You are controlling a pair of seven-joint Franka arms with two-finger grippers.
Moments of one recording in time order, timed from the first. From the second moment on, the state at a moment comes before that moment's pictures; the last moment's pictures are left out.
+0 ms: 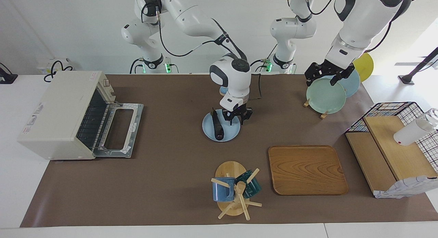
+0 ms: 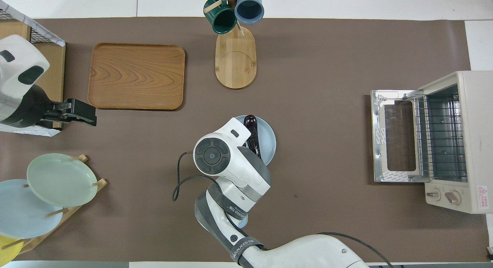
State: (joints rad) left arm -0.09 -0.03 -0.09 -1.63 -0.04 1.52 -0.15; right arm 0.85 0.50 -0.09 -1.76 -0.02 2.36 0.77
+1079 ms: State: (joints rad) left arm -0.09 -0.03 -0.09 -1.63 -0.04 1.52 -0.15; right arm 0.58 0.33 -0.11 -1.59 -0.12 1.81 0.44
